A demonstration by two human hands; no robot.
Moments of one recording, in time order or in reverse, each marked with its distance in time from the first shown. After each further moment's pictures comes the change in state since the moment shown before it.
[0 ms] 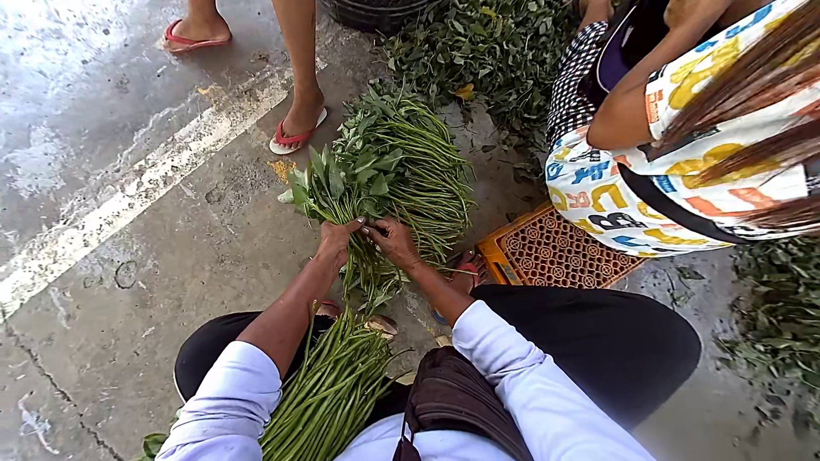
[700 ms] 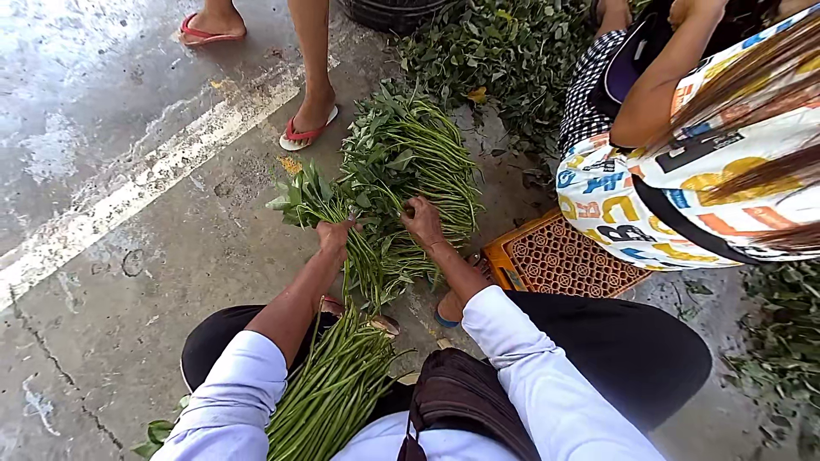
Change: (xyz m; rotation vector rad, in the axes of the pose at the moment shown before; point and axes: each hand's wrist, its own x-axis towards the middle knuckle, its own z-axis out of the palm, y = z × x) left_hand 0.010 0.003 -0.011 -0.007 0.196 -0.066; right_hand 0.038 0.026 -0.038 -0.412 0.035 0.132
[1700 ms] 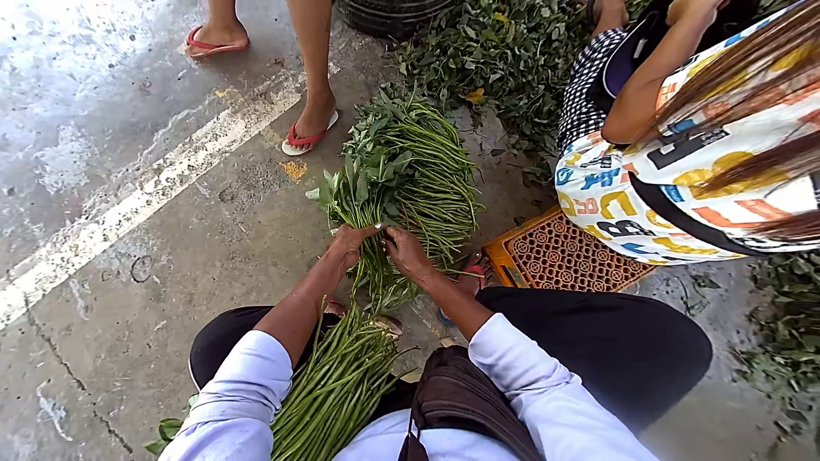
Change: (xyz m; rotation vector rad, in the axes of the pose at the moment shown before) left_hand -0.015 -0.009 0.002 0.120 -0.369 -0.056; right_hand -0.073 -0.047 0.012 0.186 -0.110 -0.143
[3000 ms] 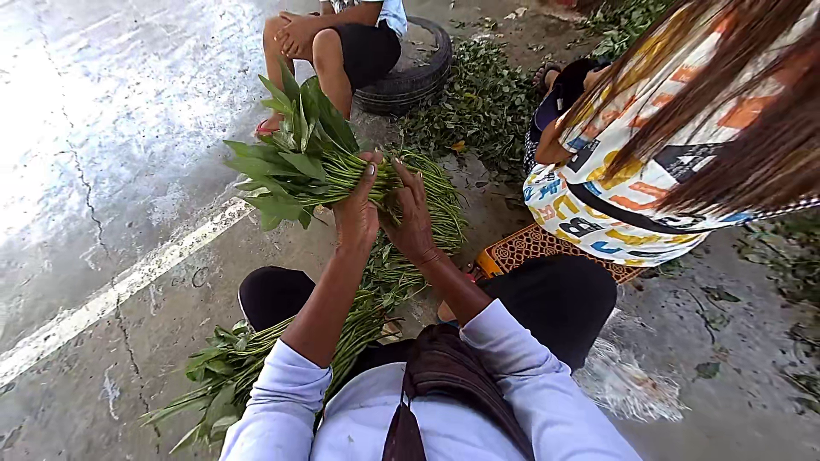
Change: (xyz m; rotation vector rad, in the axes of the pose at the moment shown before) left_hand -0.190 0.067 0.109 -0.474 -0.139 1.016; right_hand -0.065 -0.095 -0.094 -0.028 0.707 -0.759
